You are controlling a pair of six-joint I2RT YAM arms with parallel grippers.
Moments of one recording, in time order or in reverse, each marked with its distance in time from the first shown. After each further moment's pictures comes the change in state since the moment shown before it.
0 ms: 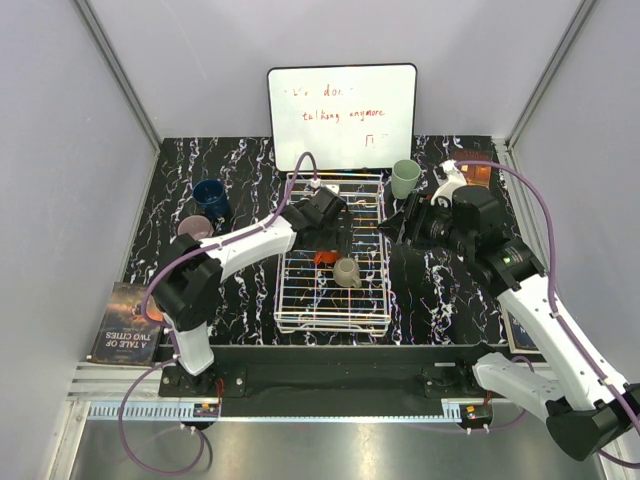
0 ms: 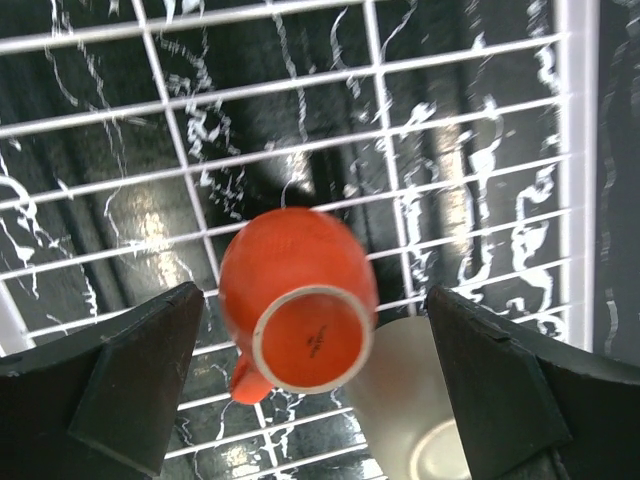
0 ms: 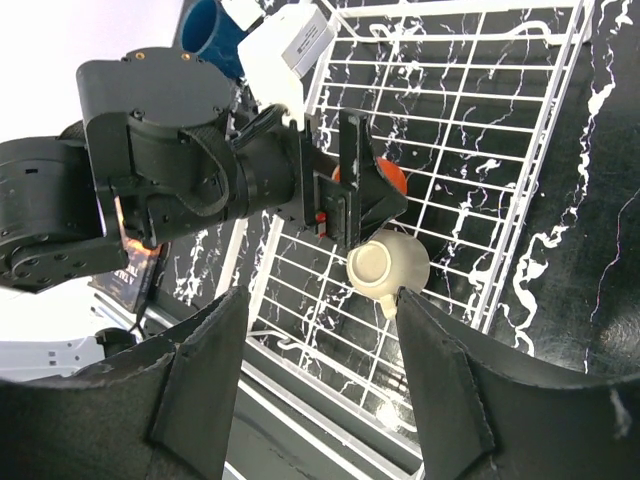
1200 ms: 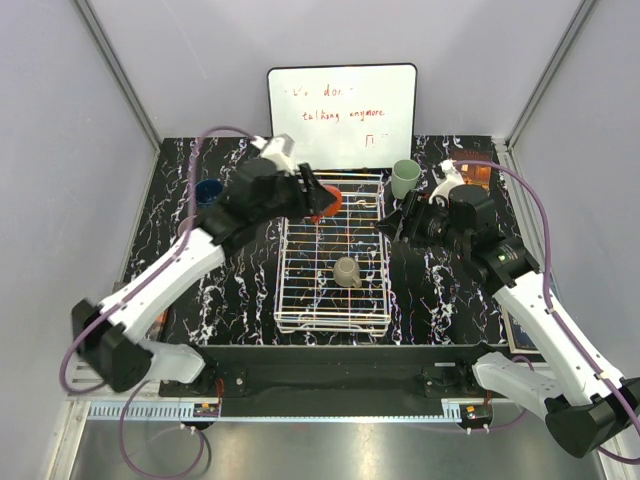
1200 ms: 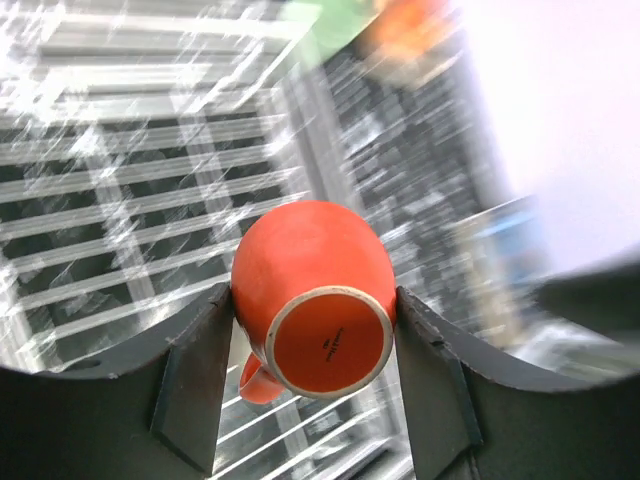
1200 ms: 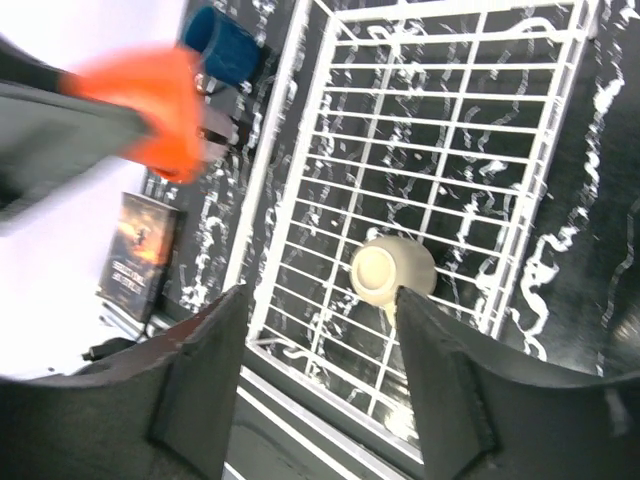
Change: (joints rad) left arm 0.111 -0.448 -0.066 0.138 0.220 -0.074; right arm 0.000 0.026 -0.018 0.029 0.011 0.027
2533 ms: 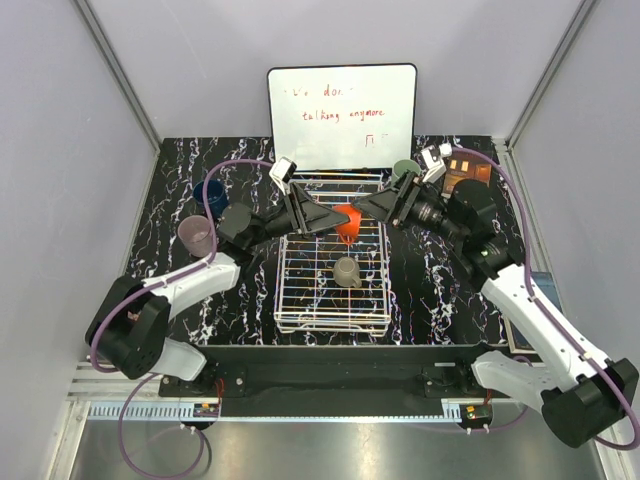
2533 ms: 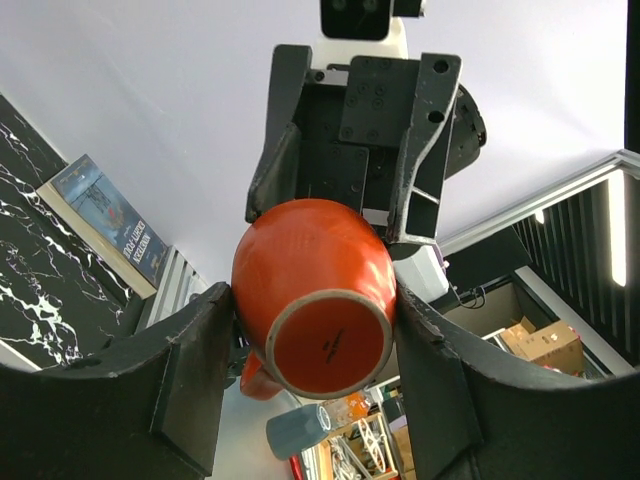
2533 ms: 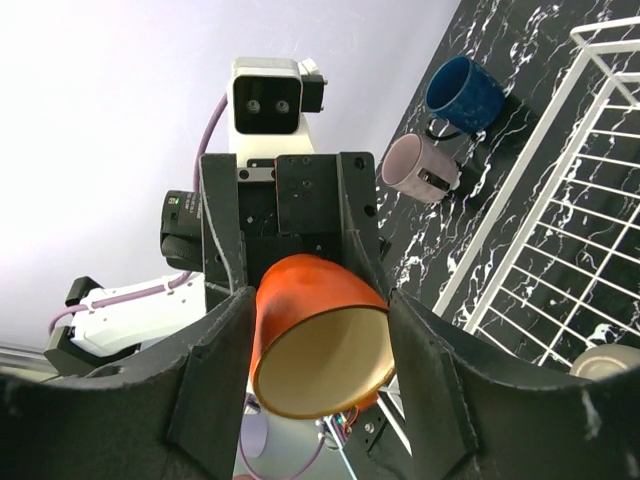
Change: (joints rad) left arm 0.082 0.051 -0.518 1.405 0.687 -0.790; right arm 0.000 0.044 -0.093 0.556 -0.305 0.331
